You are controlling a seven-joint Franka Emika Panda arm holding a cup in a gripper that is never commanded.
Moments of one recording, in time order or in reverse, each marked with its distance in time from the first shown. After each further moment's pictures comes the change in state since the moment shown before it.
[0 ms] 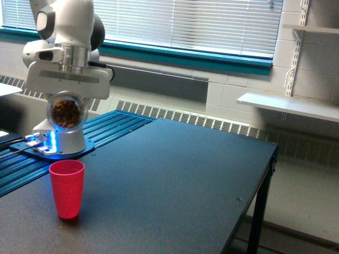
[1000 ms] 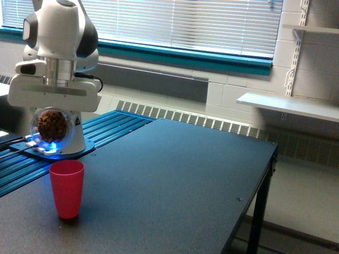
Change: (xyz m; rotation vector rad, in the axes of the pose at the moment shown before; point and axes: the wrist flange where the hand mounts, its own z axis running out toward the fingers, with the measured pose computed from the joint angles) arm 0.051 -0.012 0.028 -0.045 -0.063 -0.004
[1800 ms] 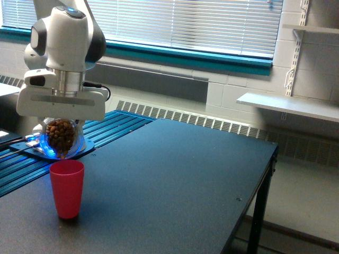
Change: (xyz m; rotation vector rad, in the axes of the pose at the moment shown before) arm -0.008 -0.020 0.018 -0.060 -0.051 -0.033
